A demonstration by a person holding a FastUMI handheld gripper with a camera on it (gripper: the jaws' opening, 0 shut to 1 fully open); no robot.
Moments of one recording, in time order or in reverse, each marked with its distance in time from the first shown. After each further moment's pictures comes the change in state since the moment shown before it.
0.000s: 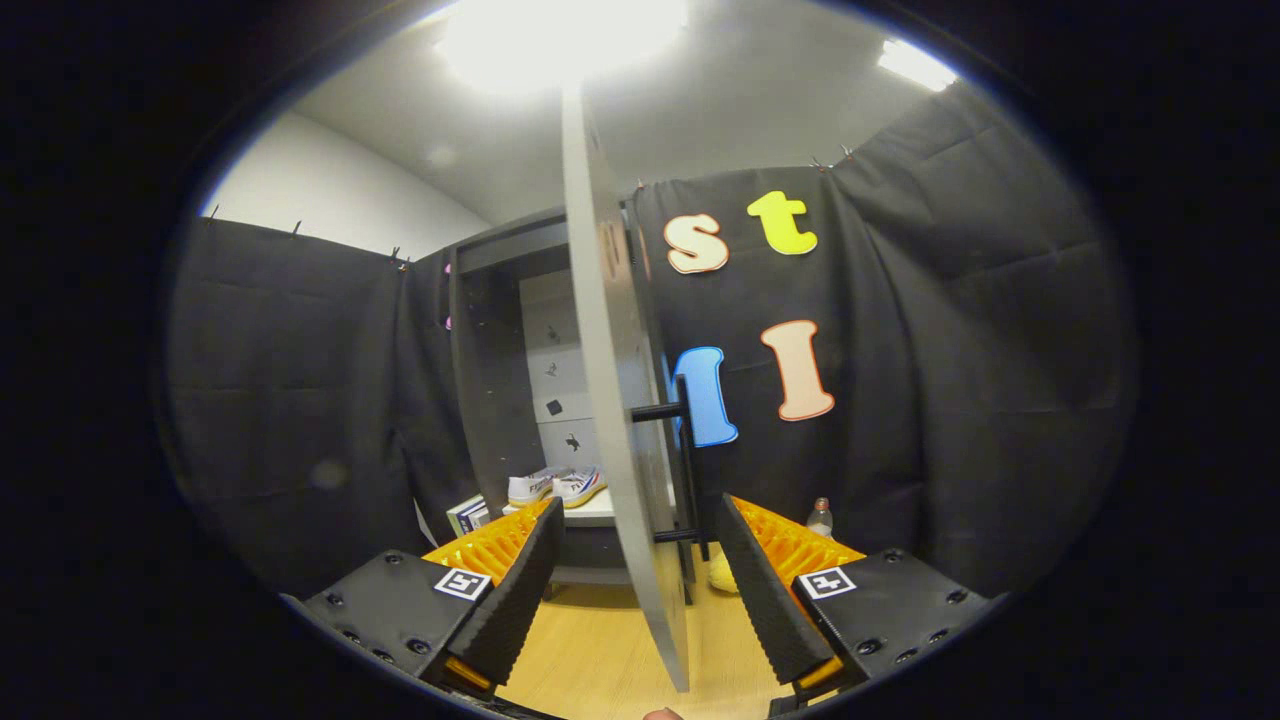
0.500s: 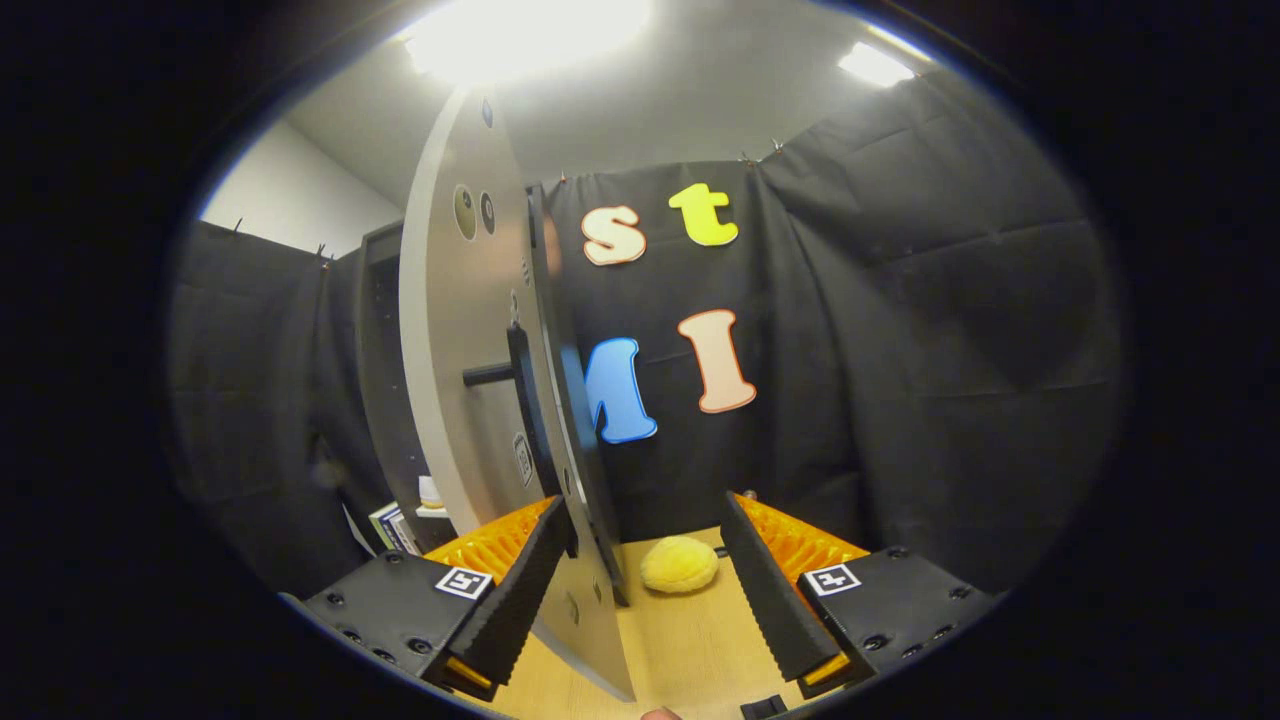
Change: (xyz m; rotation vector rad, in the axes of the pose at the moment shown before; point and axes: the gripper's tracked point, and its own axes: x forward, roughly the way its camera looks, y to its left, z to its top) arm 0.019 -0.062 -0.018 0.000 -0.041 -0.186
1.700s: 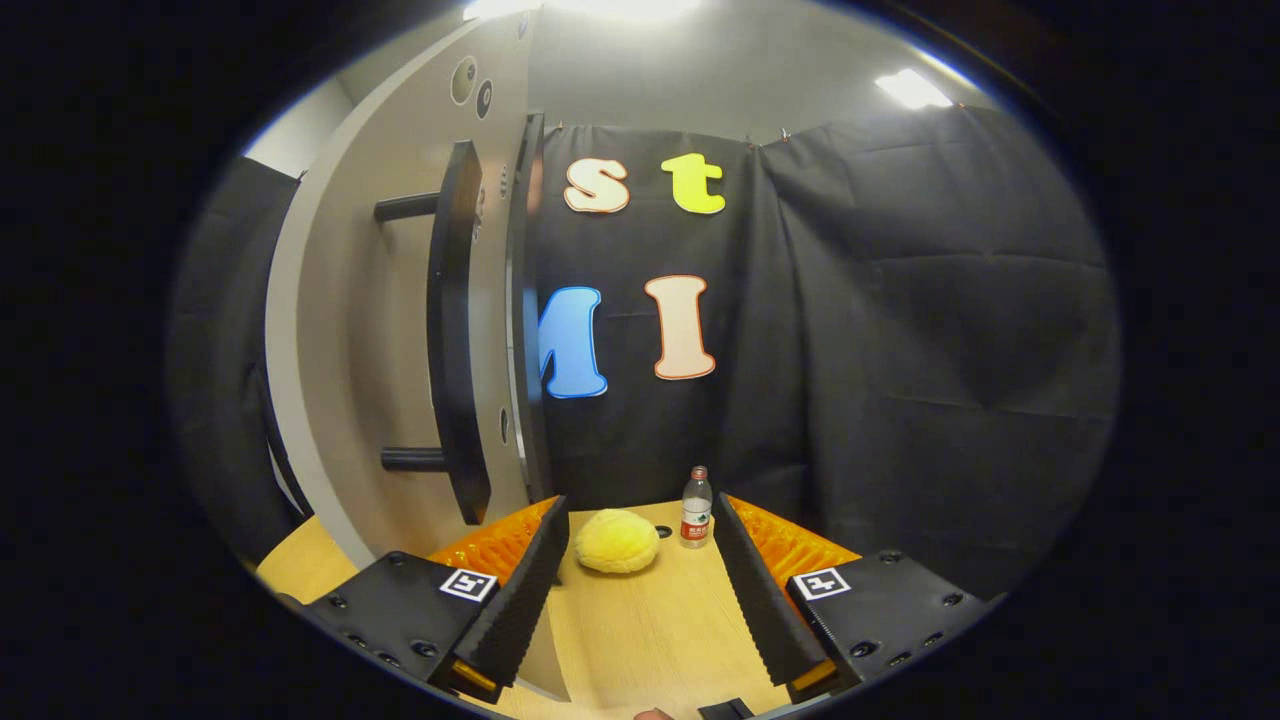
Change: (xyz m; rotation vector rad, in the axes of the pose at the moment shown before) arm 0.041 -0.002 -0.066 -0.157 0.134 -0.150
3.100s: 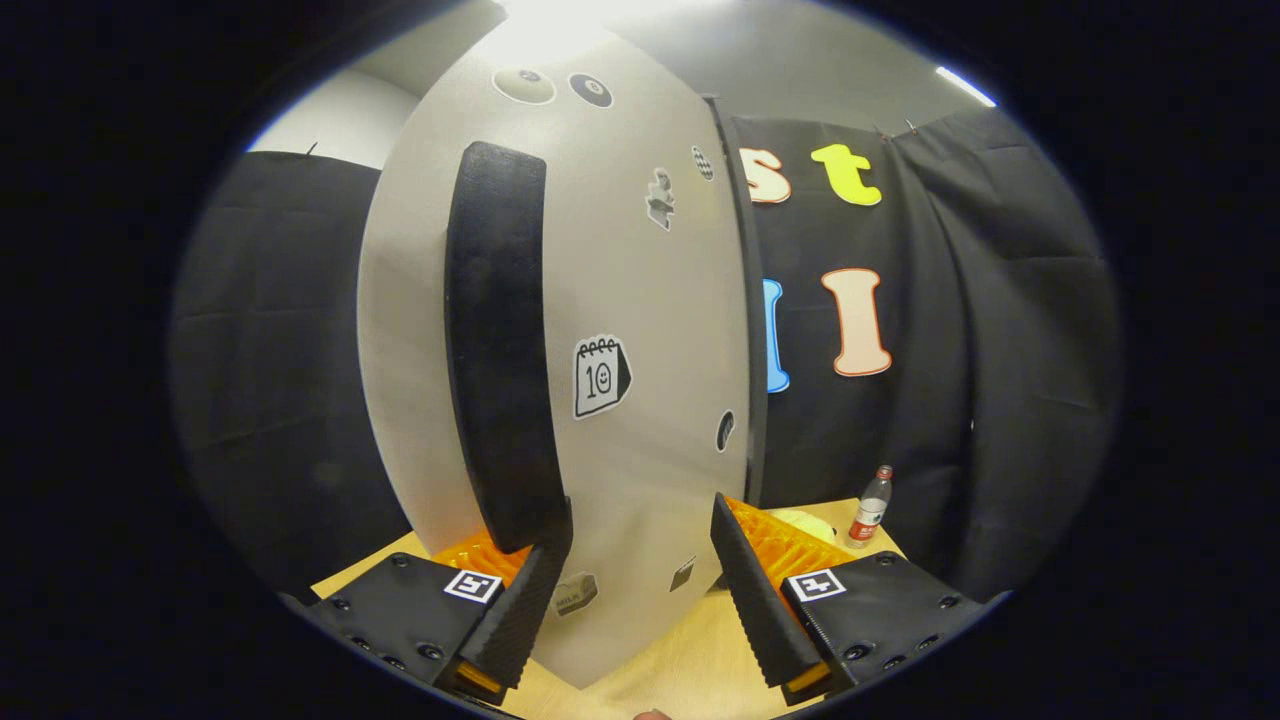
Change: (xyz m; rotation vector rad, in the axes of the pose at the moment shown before) arm -0.005 0.209 0.006 -0.019 0.024 0.391
